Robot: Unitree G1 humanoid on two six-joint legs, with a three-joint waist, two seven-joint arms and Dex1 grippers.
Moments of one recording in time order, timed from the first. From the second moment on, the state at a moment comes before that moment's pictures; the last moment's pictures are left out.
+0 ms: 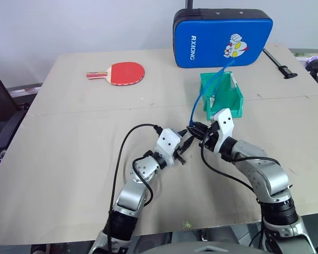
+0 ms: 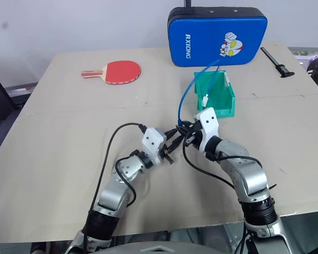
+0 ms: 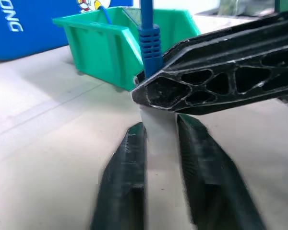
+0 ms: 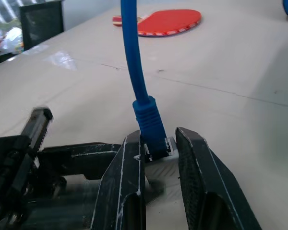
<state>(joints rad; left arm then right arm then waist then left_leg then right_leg) -0.14 0.15 -0.27 -0.14 -0.06 0.06 -0.51 -0.29 -0.22 0.15 -0.35 0.36 0.63 0.47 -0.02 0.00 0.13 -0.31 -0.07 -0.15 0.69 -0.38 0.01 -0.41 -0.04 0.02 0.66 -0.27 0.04</state>
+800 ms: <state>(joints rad) -0.02 0.37 0.04 -0.70 -0.53 0.55 -0.47 -0.76 -0.45 -0.12 0.14 0.47 0.74 0.53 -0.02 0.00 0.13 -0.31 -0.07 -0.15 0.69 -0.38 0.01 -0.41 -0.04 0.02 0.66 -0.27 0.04</state>
